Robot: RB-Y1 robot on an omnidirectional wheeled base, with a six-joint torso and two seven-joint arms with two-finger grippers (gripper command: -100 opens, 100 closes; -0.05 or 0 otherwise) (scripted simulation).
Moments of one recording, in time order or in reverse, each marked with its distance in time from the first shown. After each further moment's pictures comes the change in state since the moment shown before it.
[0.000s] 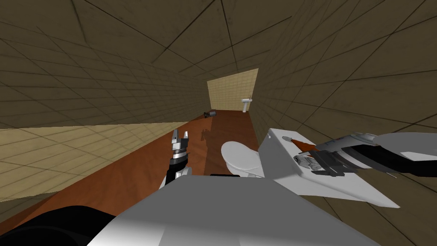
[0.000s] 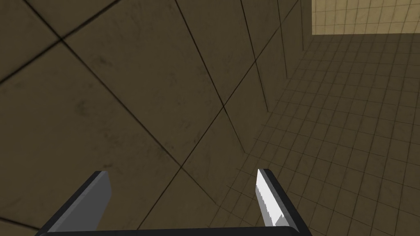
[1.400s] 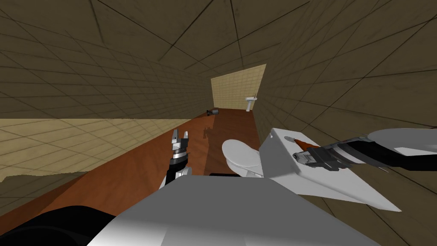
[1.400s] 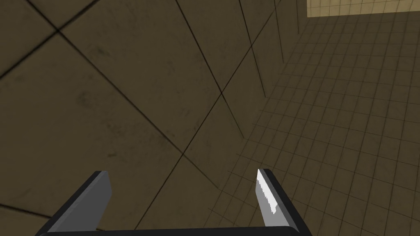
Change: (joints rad) left arm -0.001 0.000 0.000 0.000 0.000 0.000 0.000; right arm -0.024 -0.004 -0.028 -0.013 0.035 0.000 -0.098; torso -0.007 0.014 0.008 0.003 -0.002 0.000
